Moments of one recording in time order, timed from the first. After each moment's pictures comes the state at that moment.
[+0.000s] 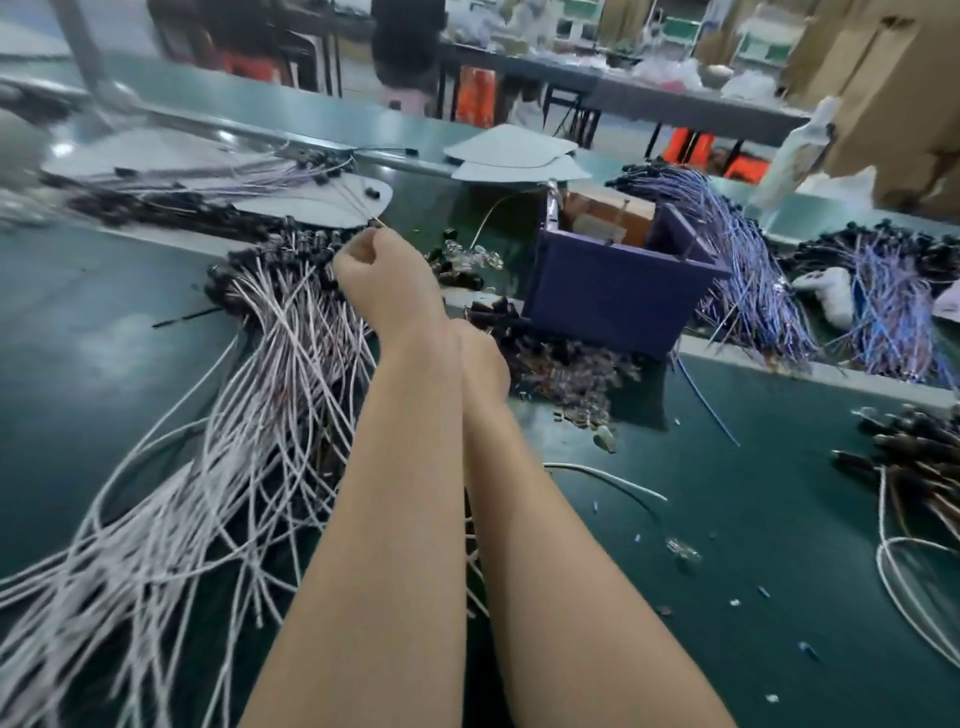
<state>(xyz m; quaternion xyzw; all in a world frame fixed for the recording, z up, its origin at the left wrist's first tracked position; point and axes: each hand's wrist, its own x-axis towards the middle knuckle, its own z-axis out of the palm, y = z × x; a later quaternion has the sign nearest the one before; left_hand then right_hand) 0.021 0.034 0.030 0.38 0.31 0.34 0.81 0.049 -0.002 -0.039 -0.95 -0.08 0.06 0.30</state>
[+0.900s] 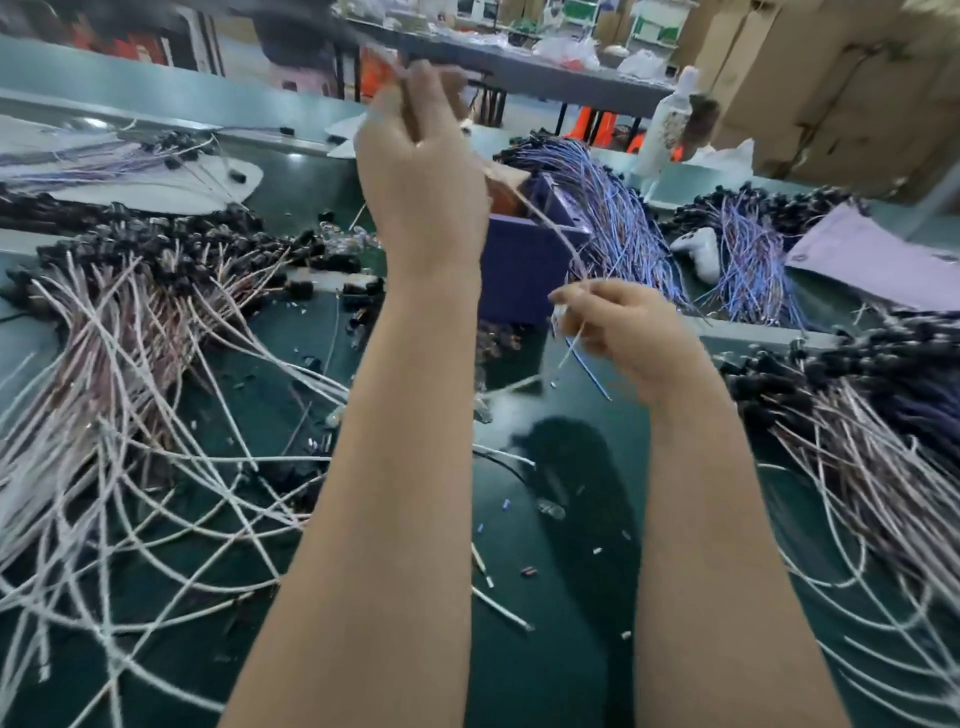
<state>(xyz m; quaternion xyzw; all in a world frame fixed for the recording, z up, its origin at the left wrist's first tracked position) 0.026 -0.070 0.075 0.55 0.04 0.36 0.75 0.049 -0.224 0.015 -0.85 -0.03 -0.01 0.52</state>
